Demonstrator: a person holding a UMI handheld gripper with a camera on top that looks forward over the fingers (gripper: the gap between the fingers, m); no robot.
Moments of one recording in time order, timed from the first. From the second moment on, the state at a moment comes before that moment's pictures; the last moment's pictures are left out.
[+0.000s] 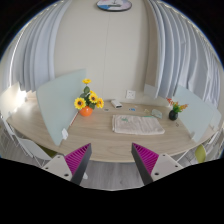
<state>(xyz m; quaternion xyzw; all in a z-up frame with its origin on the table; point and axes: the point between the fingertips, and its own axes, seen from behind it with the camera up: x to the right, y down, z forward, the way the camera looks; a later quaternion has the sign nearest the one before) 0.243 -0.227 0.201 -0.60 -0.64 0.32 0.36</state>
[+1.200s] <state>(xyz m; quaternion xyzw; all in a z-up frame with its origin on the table) -0.112 -0.156 -0.012 -0.61 -0.66 0.23 0.37</state>
